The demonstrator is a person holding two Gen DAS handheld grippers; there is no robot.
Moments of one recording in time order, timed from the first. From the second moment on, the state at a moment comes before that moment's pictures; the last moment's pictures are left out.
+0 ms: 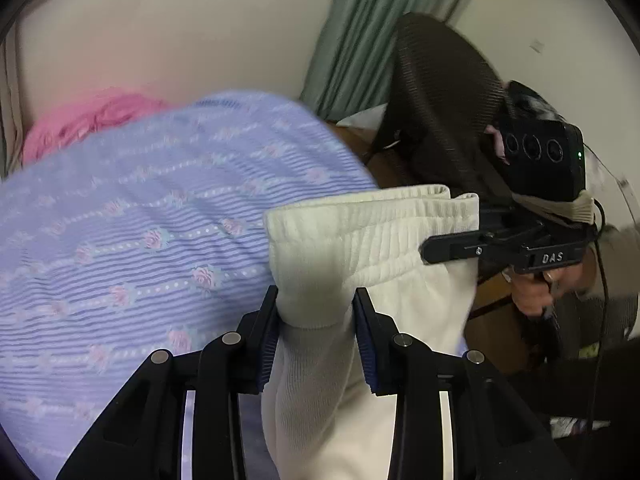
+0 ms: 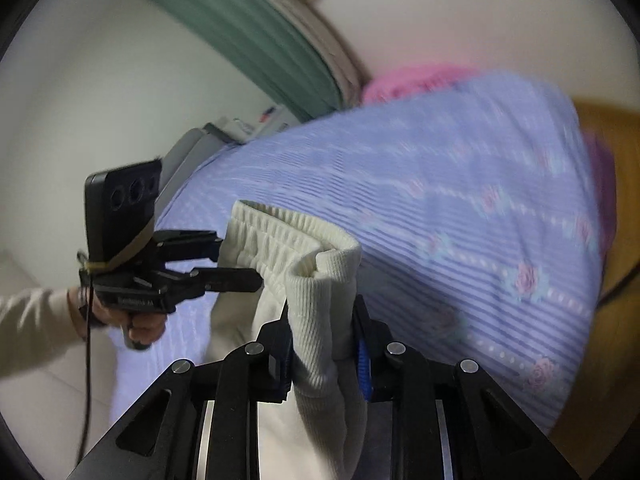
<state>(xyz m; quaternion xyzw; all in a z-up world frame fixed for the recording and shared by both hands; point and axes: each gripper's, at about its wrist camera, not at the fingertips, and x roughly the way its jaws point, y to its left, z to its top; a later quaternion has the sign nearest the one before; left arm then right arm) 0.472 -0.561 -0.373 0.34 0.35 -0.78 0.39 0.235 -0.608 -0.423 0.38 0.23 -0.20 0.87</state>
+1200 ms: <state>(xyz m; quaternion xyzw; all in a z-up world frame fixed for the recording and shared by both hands) 0.434 -0.152 -0.408 0.56 -0.03 -0.71 0.42 0.269 -0.152 -0.401 -0.16 0.32 -0.09 0.93</state>
